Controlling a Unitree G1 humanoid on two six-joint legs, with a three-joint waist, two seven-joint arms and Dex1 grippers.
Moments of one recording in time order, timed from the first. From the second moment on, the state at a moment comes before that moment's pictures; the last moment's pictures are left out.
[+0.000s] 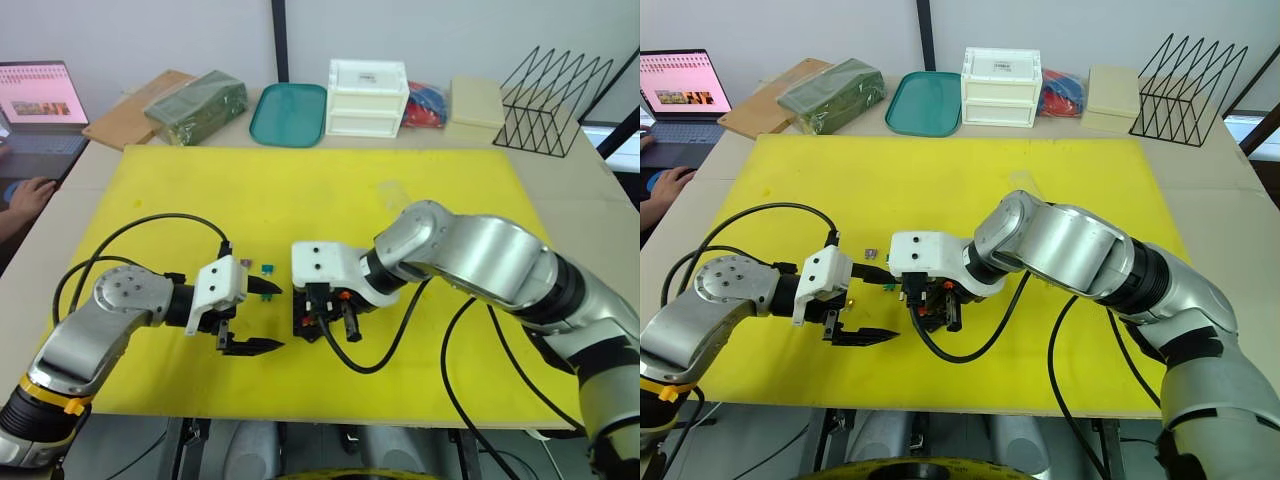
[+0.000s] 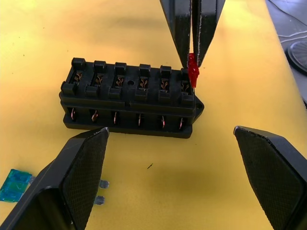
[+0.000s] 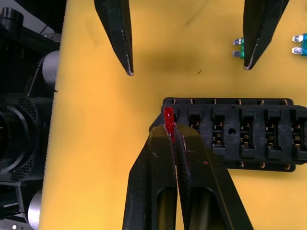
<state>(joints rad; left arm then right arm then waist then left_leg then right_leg) -0.21 0.86 -0.11 -0.41 -0.42 0.47 -1.19 -1.10 -0.64 0.69 -0.51 0.56 1.39 0.93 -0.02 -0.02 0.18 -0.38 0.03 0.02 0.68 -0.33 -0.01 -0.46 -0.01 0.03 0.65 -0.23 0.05</state>
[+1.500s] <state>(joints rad) -0.23 0.84 -0.13 -0.41 -0.42 0.47 -1.15 -1.12 -0.68 0.84 -0.57 0.44 1.29 0.88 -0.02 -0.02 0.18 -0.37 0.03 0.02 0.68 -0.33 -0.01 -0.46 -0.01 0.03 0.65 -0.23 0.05</state>
